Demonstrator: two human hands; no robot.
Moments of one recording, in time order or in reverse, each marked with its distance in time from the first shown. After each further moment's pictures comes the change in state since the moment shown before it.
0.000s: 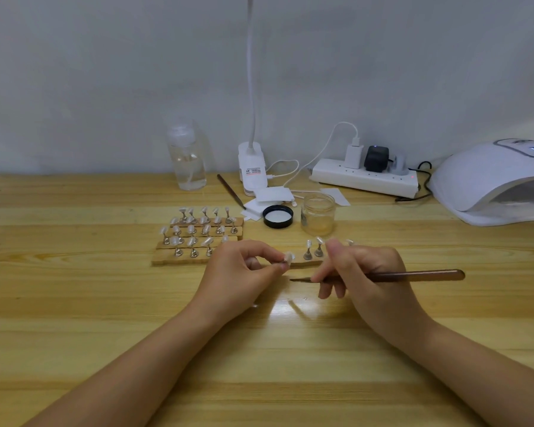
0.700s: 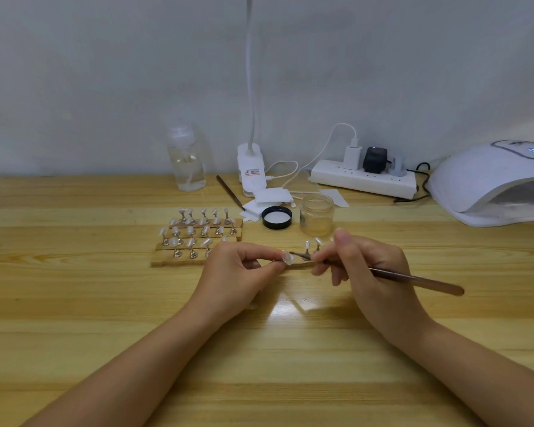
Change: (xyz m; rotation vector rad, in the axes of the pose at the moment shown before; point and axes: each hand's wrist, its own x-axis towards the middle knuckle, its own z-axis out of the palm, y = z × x) left_hand 0.001 -0.004 -0.001 -0.032 0.016 -0.004; right_hand 0.002 0.001 -0.001 0.003 0.063 0.017
